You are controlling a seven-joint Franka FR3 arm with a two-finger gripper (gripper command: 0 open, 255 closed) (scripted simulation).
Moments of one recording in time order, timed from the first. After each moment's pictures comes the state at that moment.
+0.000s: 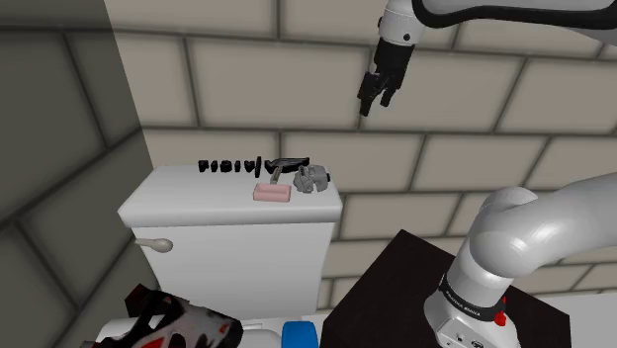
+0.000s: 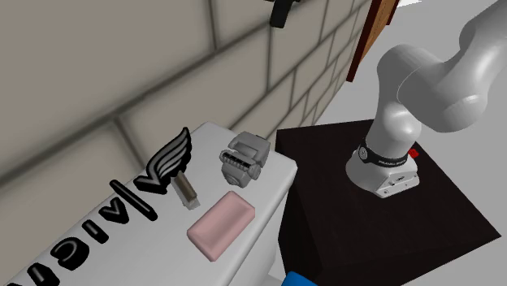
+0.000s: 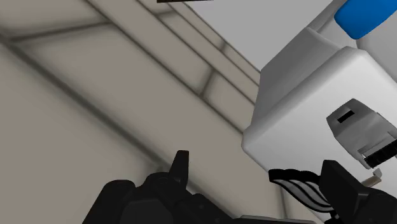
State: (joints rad) arm -0.01 -0.78 0.04 -2.26 -0.10 1.68 0.07
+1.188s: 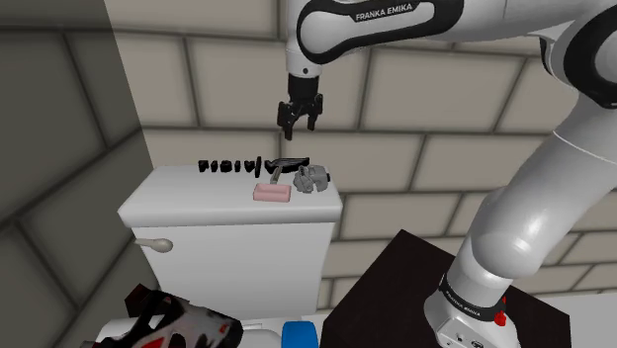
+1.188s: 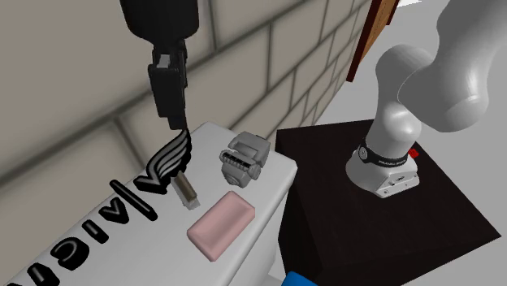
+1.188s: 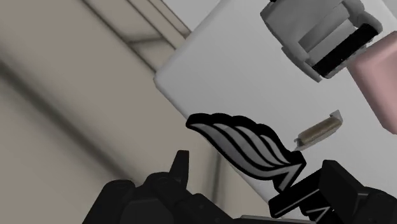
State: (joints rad) arm 0.04 -0.21 0.16 -1.98 -0.05 1.85 0.19
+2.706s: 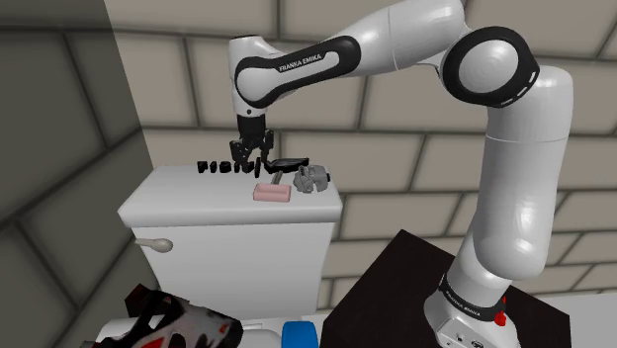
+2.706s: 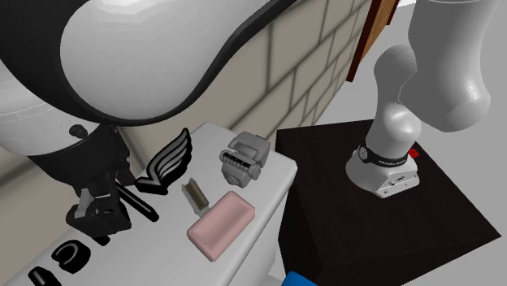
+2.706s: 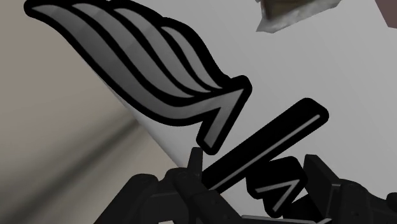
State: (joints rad) arm 0.10 0.25 0.22 -1.68 -0.09 1.93 0.27
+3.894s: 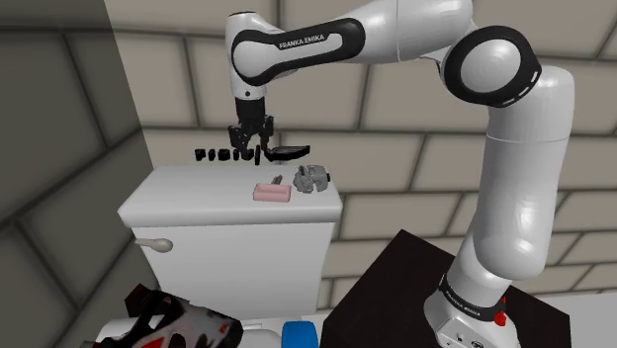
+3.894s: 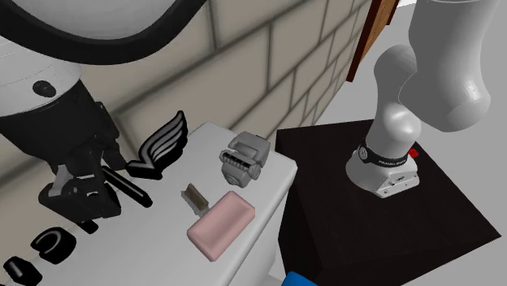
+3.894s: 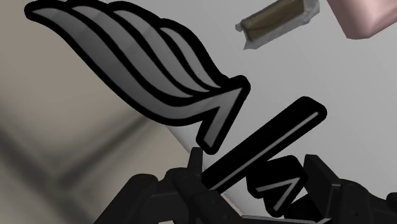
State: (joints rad) arm 0.10 0.25 0.22 -1.57 -0.08 1.80 0.26
